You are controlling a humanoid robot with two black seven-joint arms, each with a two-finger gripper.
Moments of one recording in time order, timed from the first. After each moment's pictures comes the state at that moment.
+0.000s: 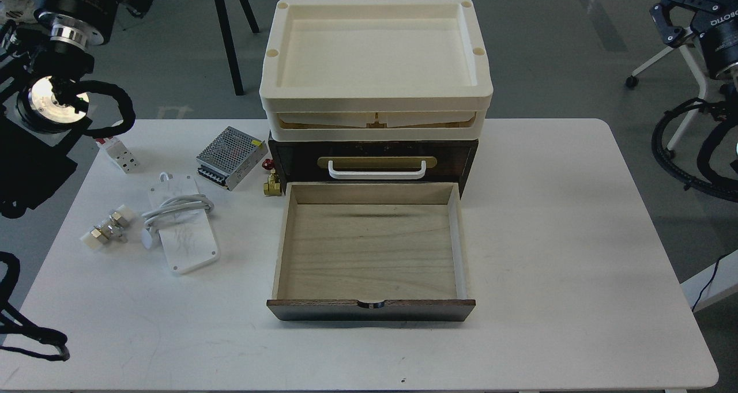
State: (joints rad) left arm -1.06 0.46 -0.63 -0.55 -0.39 -0.49 -0.42; right arm 0.84 -0.65 0.71 0.78 0.21 0.49 0.49
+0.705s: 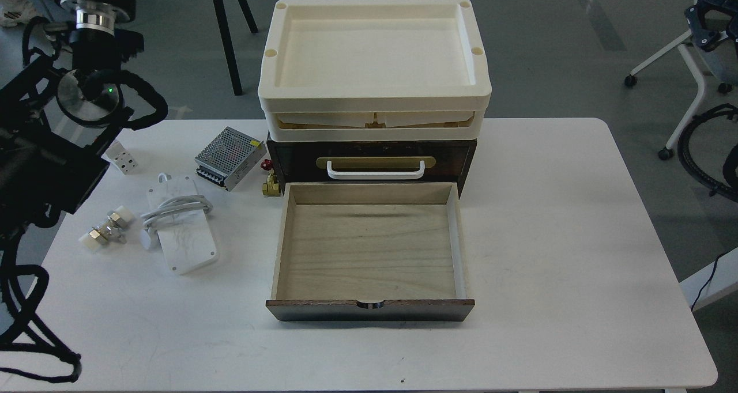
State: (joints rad) left arm -0.92 0.47 -0.84 -0.99 -0.37 -0.49 -0.49; right arm 0.77 -0.71 0.78 0.82 0.21 0.49 0.49
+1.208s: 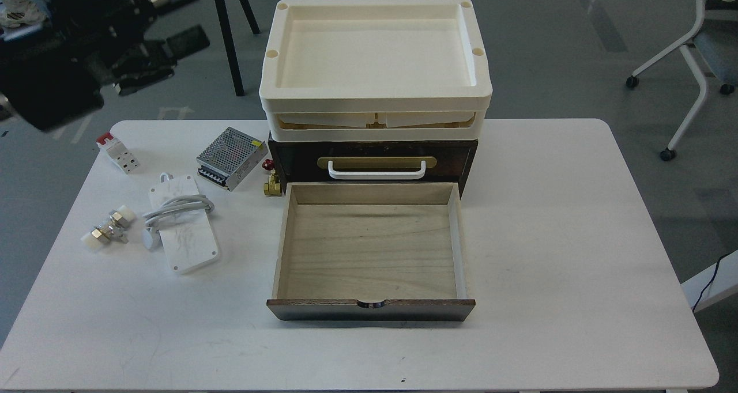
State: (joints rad) left arm -0.84 1.29 -0.47 -1.72 0.96 -0.30 -0.49; right arm 0.51 -0.75 1.04 0.83 0.44 0.49 0.49
